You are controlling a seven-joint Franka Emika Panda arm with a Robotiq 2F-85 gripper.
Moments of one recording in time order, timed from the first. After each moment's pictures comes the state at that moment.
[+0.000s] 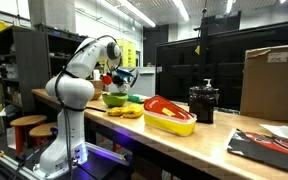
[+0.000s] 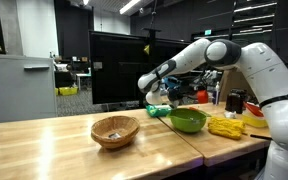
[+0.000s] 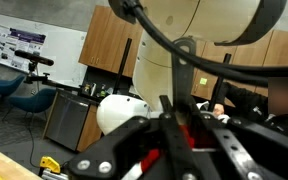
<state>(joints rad) 0.02 0.56 0.16 -1.61 -0.06 0.28 -0.26</state>
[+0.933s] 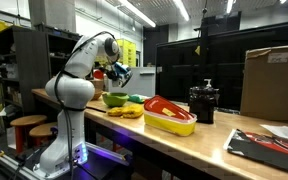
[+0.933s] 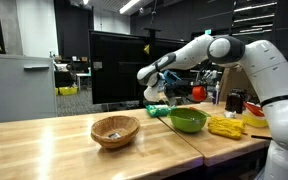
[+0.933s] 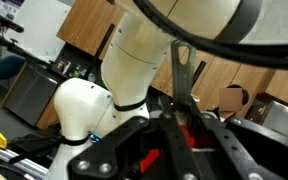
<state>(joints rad) 0.03 0.51 0.15 -1.62 0.22 0.27 -0.25</state>
